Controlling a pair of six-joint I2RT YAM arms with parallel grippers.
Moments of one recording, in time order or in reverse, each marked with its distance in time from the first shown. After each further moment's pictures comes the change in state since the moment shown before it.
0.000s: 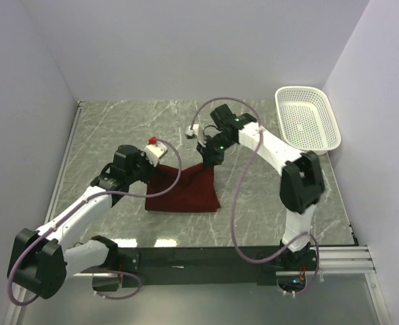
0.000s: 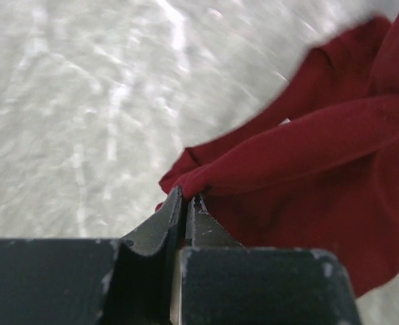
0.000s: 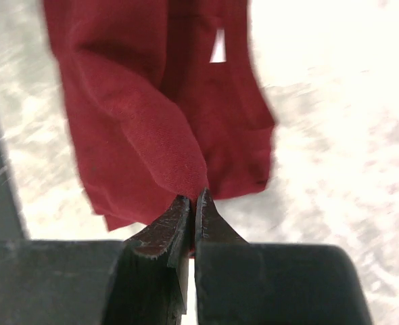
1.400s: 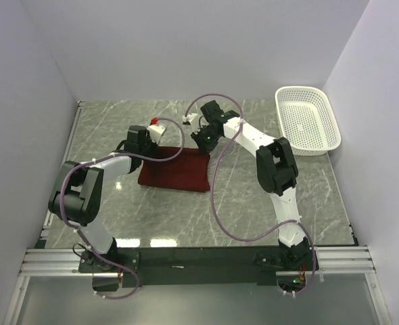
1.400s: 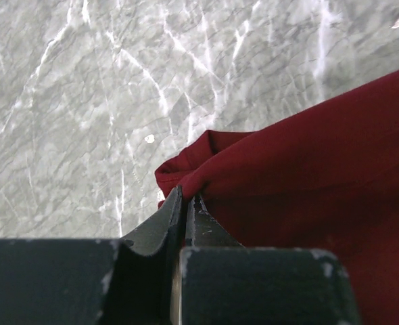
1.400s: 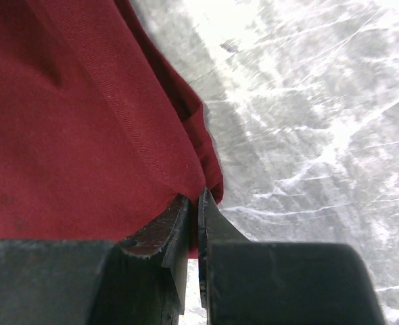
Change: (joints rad) left arm 0.154 0.617 0.244 0.284 -0.141 -0.019; right arm -0.033 0.383 0.293 0.177 0.287 0.301
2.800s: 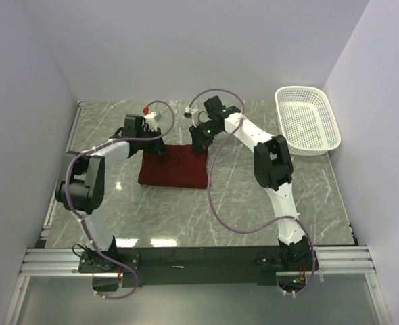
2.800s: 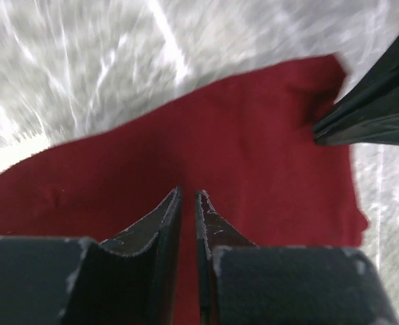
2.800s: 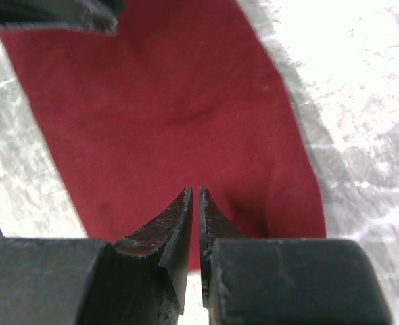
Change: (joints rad) left arm 0.070 0.097 0.217 -0.200 0.468 -0.480; right arm -0.045 0.093 0.143 -0.042 -0.328 0.141
